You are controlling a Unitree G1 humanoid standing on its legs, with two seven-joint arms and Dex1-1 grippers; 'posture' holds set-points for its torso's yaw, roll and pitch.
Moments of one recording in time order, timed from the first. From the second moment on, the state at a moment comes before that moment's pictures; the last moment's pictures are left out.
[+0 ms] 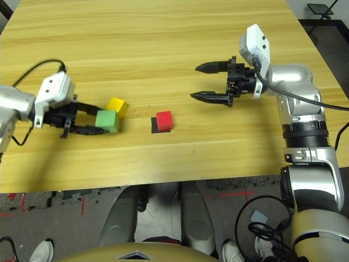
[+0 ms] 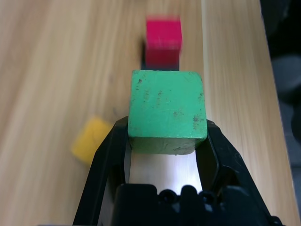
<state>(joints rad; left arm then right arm) -0.69 0.90 -0.09 -0.23 -0.40 0.64 -1.32 -0.81 -0.72 0.00 0.28 0.39 0.28 1.38</state>
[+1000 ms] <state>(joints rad) -0.83 0.60 -0.28 -0.20 -0.38 0.83 -1.05 -0.75 -0.73 0.06 0.28 0.40 0.16 1.61</state>
